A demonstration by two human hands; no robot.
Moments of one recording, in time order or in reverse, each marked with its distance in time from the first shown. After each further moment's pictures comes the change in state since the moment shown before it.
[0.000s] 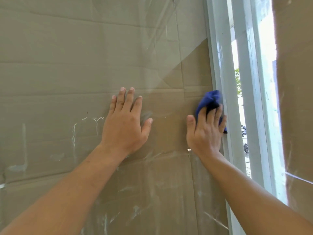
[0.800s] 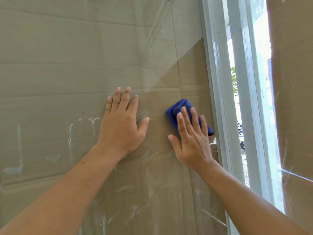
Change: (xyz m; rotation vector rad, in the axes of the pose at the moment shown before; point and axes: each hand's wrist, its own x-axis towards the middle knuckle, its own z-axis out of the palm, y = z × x) left_hand 0.000 0.000 0.000 -0.049 0.018 -0.019; right_hand -0.028 0.003 0.013 0.066 0.090 -0.507
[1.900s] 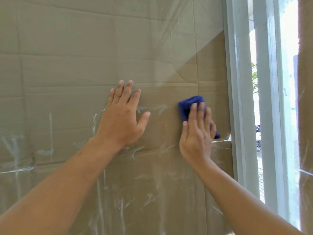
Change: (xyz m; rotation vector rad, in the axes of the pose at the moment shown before) left_hand -0.014 -0.040 -0.027 -0.058 -0.040 -0.007; right_hand 0.012 -0.057 0.007 0.107 0.078 0.387
